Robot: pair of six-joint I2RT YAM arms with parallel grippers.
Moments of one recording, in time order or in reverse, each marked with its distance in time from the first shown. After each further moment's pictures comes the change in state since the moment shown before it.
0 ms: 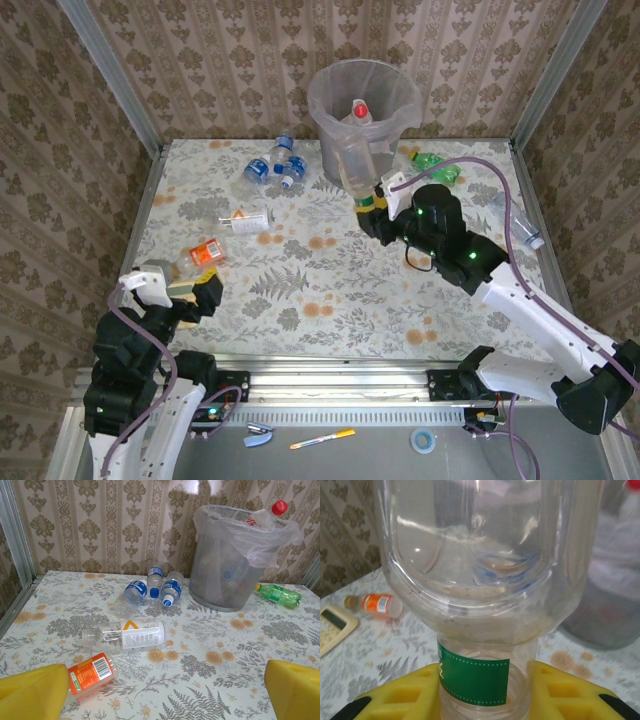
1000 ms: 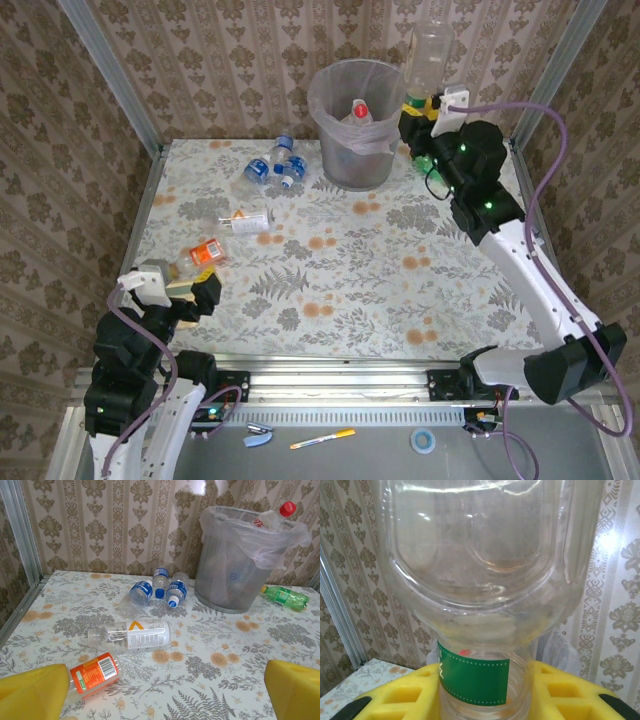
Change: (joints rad) left arm 0.006 0.000 0.000 0.000 -0.019 0.000; right arm -0.314 0.214 0.298 0.304 0.060 0.053
